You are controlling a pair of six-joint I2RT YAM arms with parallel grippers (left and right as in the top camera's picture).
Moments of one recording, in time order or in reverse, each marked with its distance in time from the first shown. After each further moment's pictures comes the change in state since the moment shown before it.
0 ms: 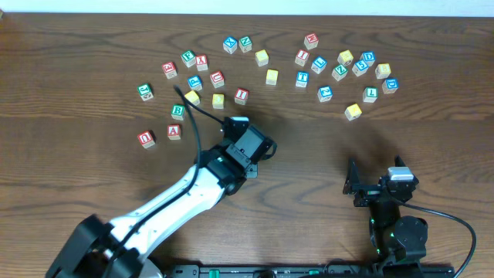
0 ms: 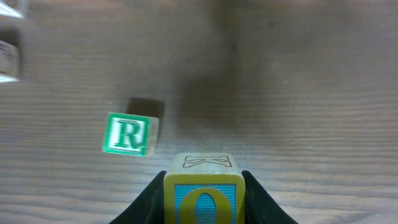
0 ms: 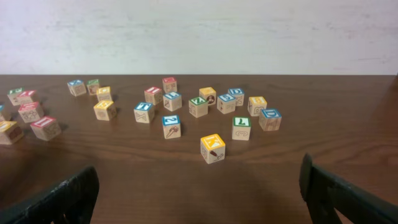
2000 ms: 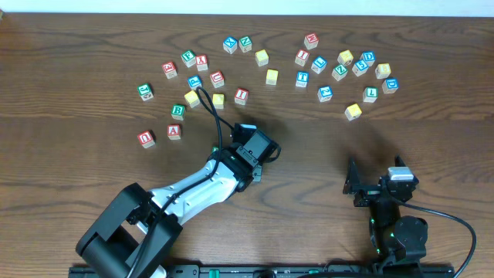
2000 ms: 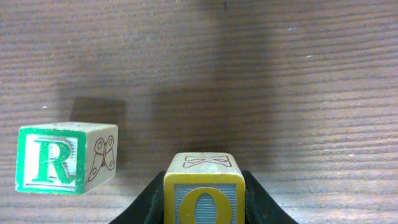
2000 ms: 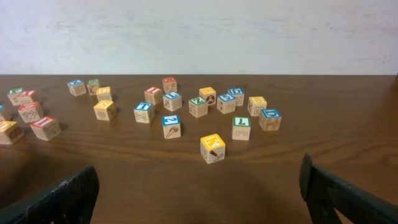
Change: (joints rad) left arm 0.000 0.169 -0.044 0.166 0.029 0.056; right arm 0.000 0.000 0.000 0.000 0.000 0.000
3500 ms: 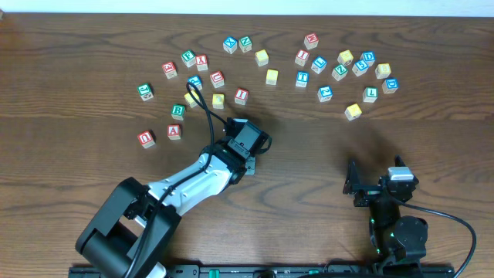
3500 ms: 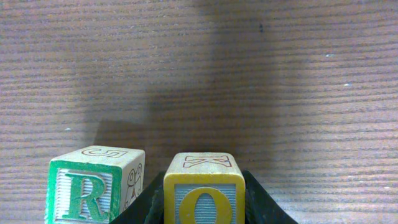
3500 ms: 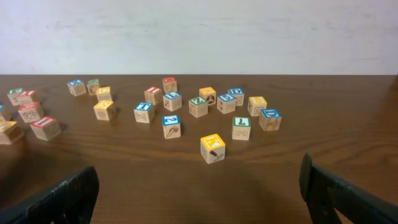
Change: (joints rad) left arm 0.075 0.016 0.000 0.028 0.026 0.041; right arm 0.000 0.000 0.000 0.000 0.000 0.000
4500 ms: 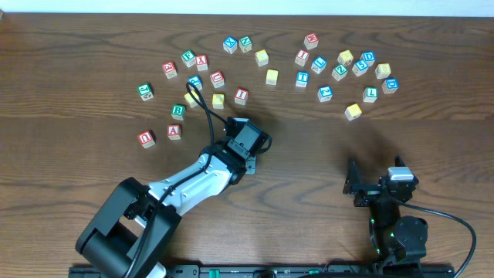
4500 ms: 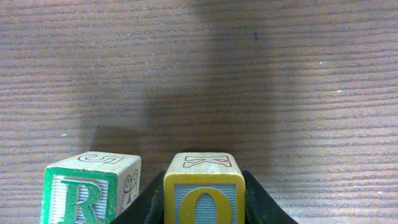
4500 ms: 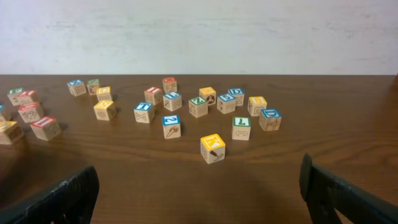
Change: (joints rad) left arm 0.000 0.000 -0.006 0.023 0.000 0.000; right arm 0.000 0.000 0.000 0.000 0.000 0.000
